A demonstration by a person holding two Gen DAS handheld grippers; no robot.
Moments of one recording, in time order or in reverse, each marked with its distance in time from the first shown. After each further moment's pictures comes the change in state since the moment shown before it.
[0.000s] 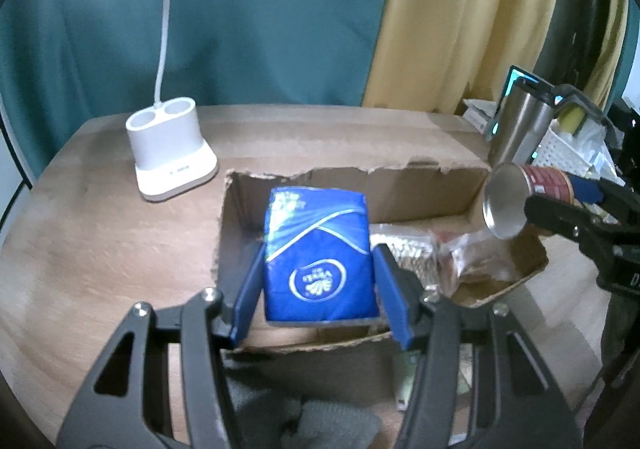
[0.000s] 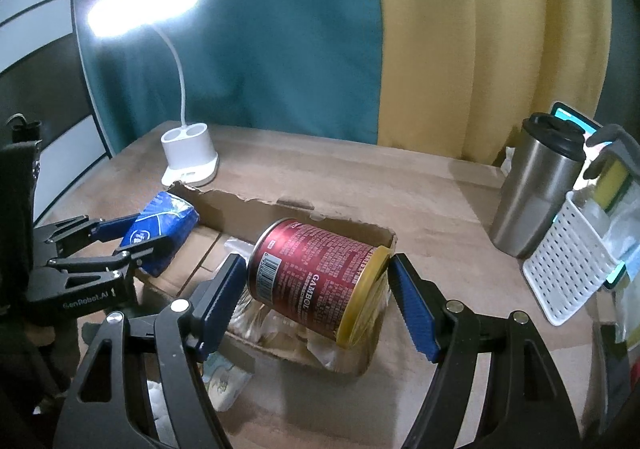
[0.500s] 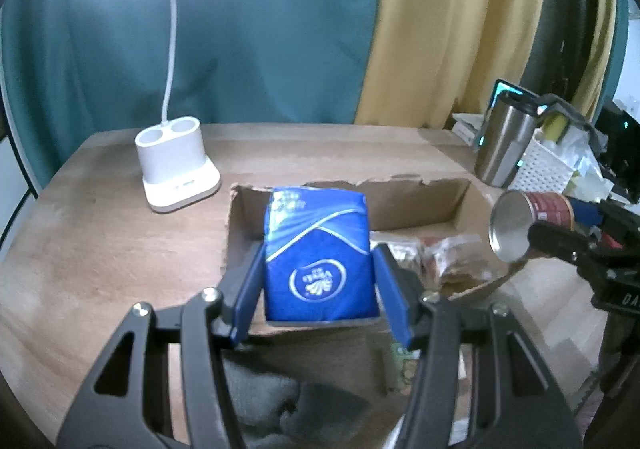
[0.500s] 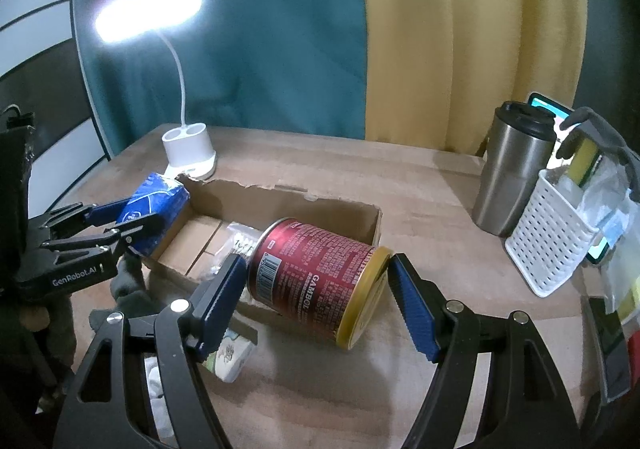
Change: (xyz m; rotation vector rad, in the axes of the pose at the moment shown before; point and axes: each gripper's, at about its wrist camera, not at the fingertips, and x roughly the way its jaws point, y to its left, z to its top) left arm -0.028 -0.003 -0.004 0.009 -0.067 -0.013; right arm -0.029 0.006 -0.018 0.025 -0.011 -0.031
